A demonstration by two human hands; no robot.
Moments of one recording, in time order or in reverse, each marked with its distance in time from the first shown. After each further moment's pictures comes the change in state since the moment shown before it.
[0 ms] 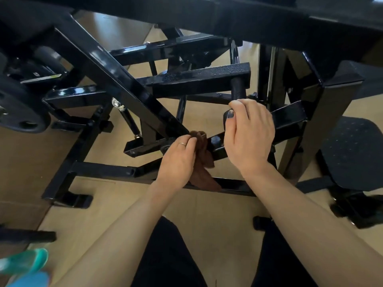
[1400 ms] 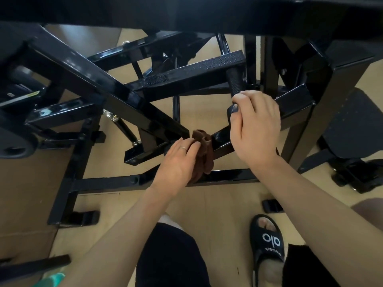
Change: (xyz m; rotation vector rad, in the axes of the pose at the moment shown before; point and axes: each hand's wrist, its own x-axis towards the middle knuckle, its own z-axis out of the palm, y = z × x) left_hand -0.008 -0.039 -0.004 0.074 -0.175 0.176; right_hand -0.002 -0.011 0.004 0.008 0.078 0.061
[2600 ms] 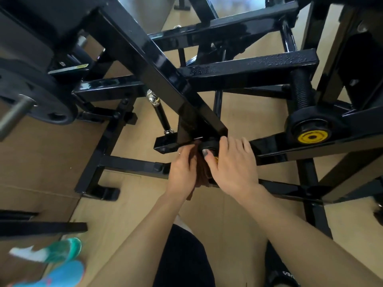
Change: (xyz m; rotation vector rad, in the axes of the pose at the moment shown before) left_hand -0.036 -0.050 0.028 -0.671 0.249 -0.521; right_hand -0.061 -0.076 0.076 -0.205 -0.875 -0.051
